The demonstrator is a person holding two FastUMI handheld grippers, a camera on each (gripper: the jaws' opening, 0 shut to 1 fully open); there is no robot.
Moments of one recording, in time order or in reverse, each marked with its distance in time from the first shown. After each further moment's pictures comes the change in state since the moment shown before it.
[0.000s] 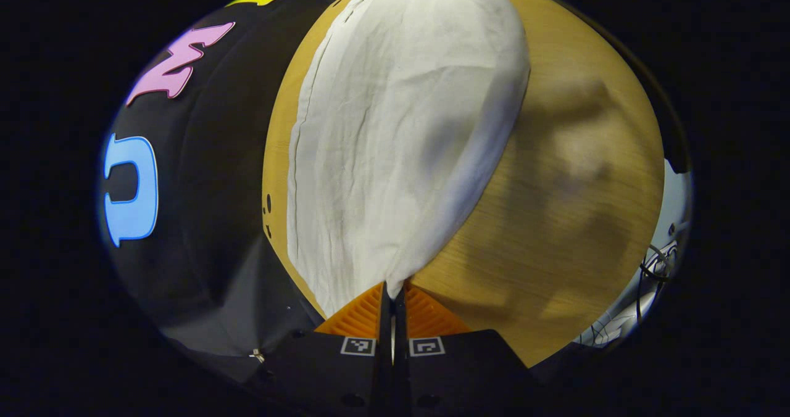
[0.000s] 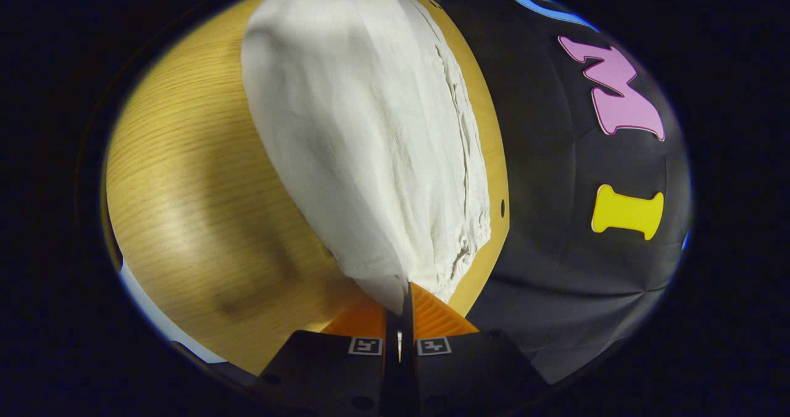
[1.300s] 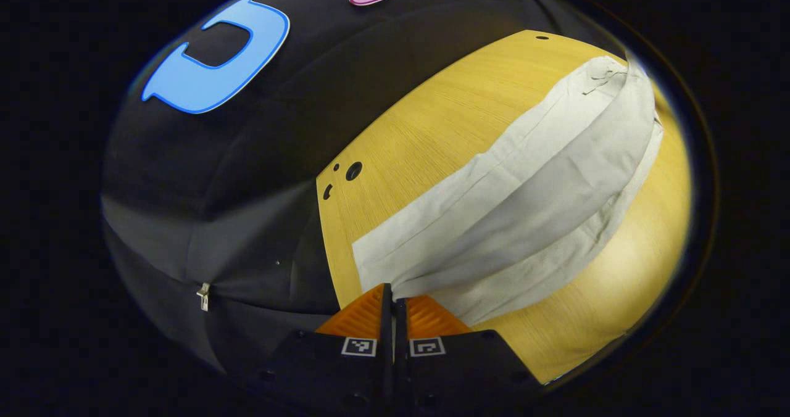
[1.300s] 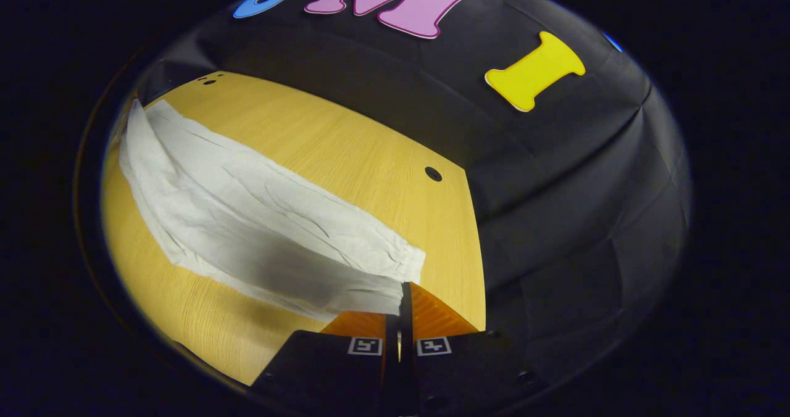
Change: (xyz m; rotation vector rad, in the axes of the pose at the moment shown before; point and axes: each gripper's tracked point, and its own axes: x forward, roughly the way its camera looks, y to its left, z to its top) left arm 0.026 0.177 0.030 -0.720 0.015 0.024; right arm 0.006 -0.145 0.056 0.927 0.032 -0.044
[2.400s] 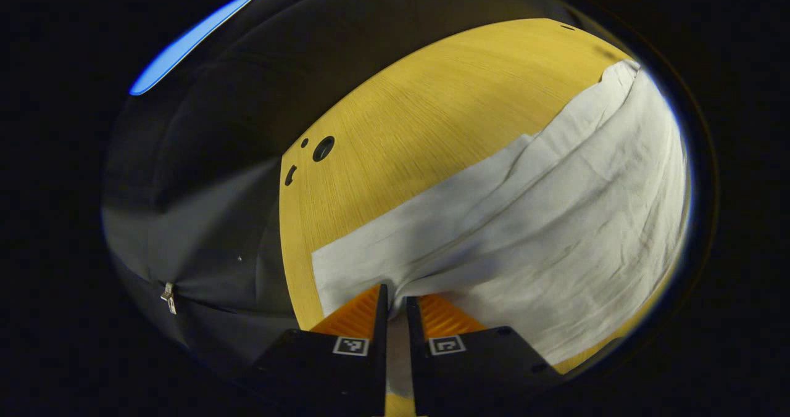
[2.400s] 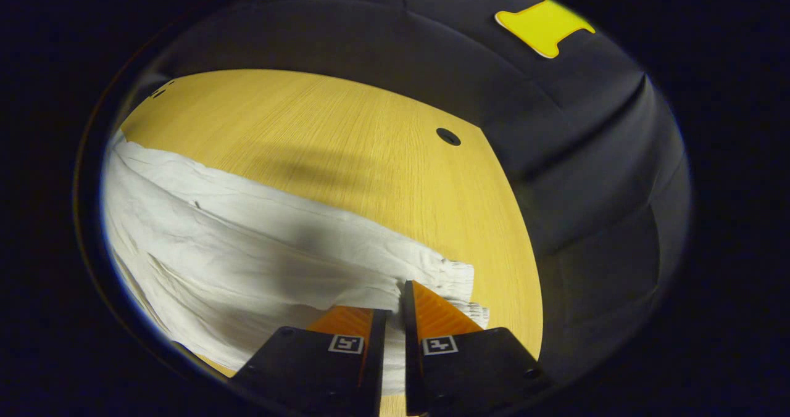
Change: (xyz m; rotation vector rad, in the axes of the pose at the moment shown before) left arm 0.115 -0.016 0.003 -0.059 0.122 -0.038; right arm 0.132 0.027 -0.024 0.132 0.183 0.020
